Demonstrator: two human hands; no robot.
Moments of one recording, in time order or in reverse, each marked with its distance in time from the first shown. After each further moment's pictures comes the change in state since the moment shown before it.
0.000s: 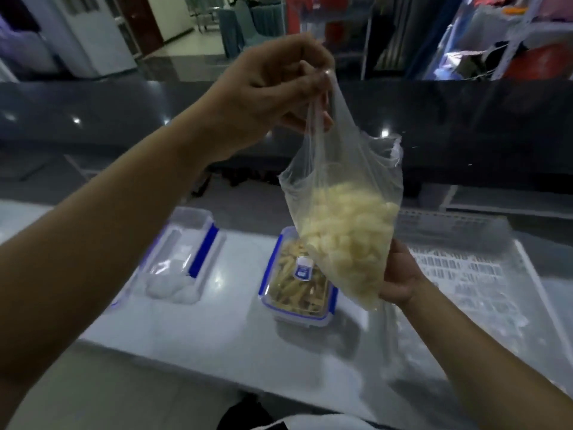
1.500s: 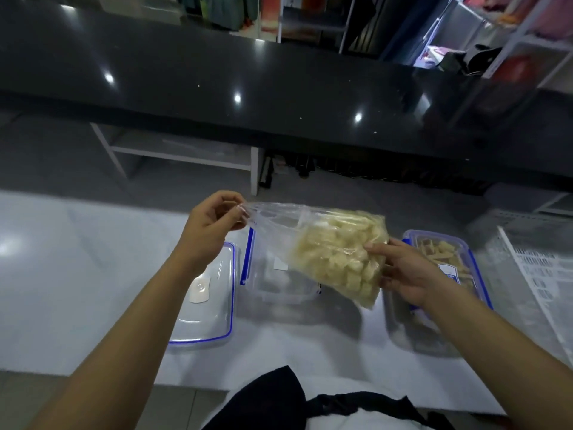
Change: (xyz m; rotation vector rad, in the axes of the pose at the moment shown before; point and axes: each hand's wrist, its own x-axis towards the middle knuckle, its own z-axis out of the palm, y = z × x) left_hand -0.292 -0.308 -0.207 -0.314 0.451 -0.494; right_hand 0.234 0.151 0.088 -0.704 0.961 -0.170
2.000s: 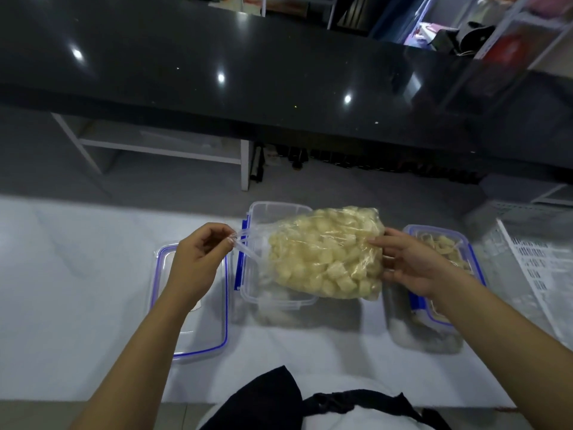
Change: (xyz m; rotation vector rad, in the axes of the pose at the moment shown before) left_hand -0.019 -0.047 0.001 0.036 0.088 -0.072; right_hand 0.017 -0.012 -0.007 -0.015 -0.047 0.039
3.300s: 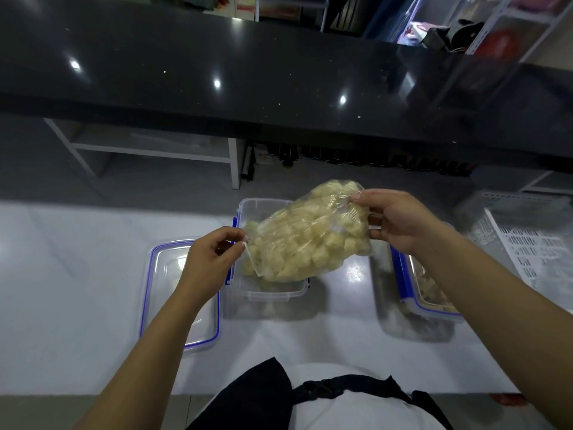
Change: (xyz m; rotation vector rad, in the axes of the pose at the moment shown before) left_hand -0.010 0.002 0.030 0.173 -0.064 -0.020; right_hand -0.015 -0.052 0.023 -0.074 0.061 -0.192
